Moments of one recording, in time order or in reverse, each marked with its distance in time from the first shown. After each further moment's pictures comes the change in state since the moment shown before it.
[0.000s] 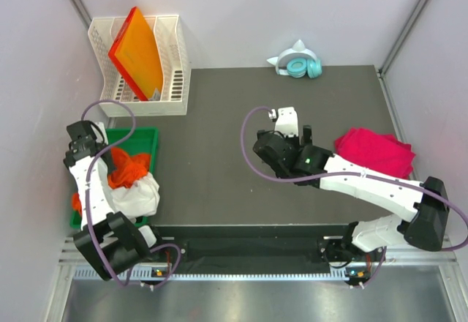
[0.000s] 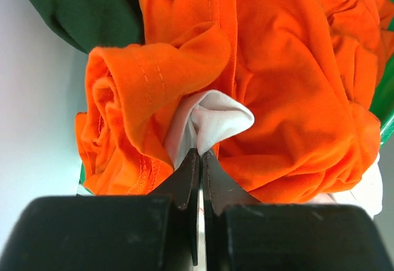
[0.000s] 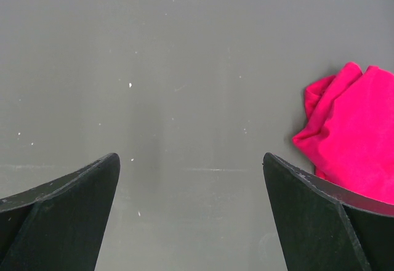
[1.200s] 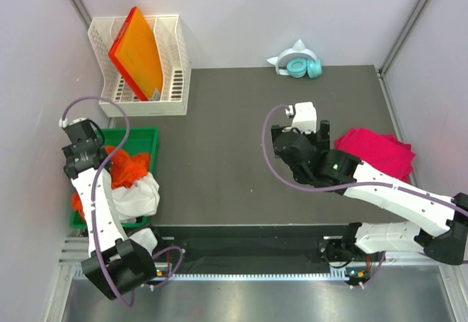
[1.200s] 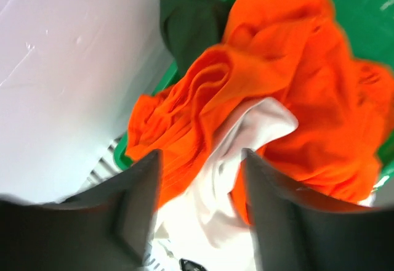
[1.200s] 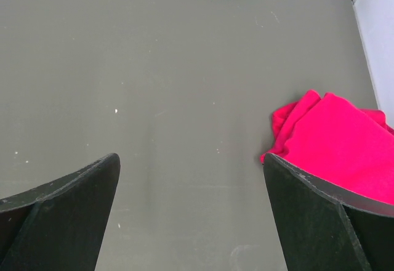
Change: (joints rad) left arm -0.080 -0.140 0.045 0.021 -0.254 -0.207; right arm 0.001 -0.167 -0.021 0.025 0.064 -0.139
